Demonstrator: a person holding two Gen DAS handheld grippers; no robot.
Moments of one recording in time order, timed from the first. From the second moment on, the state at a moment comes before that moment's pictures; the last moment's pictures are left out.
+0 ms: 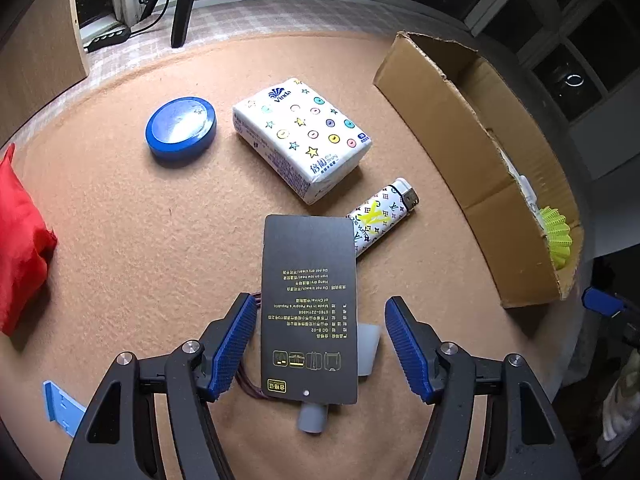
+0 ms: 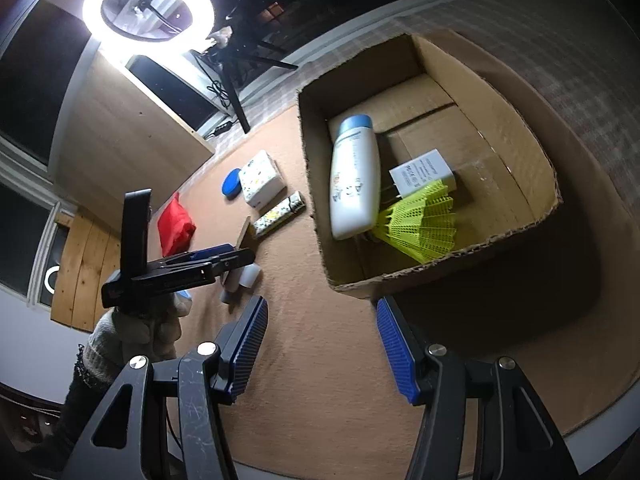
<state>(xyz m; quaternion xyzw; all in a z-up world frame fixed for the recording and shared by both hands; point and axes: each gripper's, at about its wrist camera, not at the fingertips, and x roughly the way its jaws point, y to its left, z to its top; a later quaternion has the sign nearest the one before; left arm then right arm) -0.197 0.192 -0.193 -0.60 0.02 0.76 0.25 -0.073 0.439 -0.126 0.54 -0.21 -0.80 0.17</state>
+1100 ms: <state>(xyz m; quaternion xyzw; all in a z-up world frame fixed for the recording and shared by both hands) -0.204 0.175 -0.179 -0.59 -0.01 0.76 0.26 -0.068 0.431 -0.145 0.56 -0.23 -0.78 0.18</state>
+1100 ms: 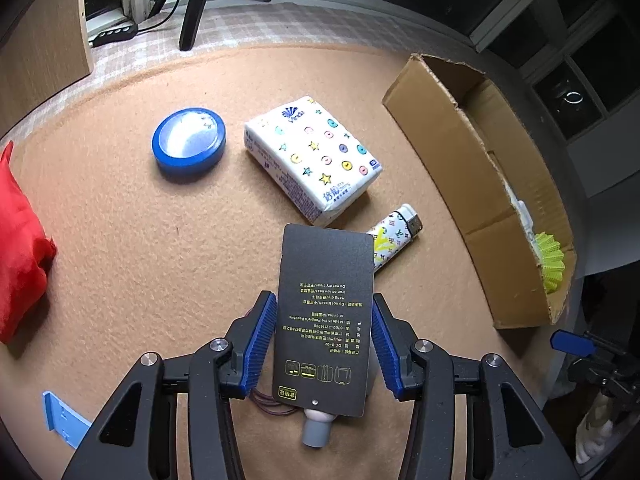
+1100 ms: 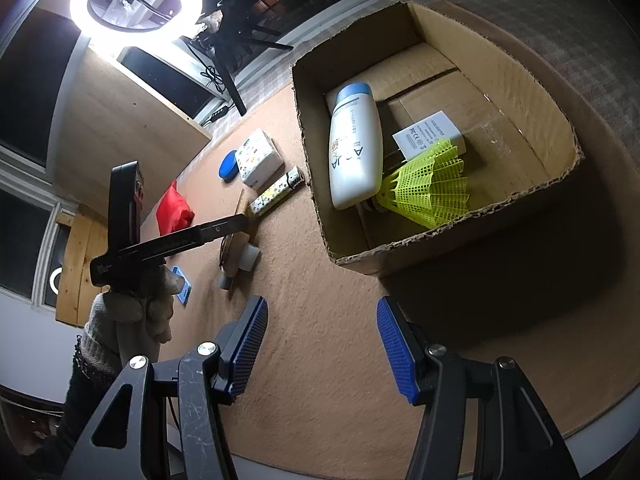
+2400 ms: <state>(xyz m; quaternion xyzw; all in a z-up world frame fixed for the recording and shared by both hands) -0.189 0.365 -0.089 -0.49 0.06 0.80 0.35 -0.034 0.477 -0.129 0.52 -0.08 -0.85 0.03</state>
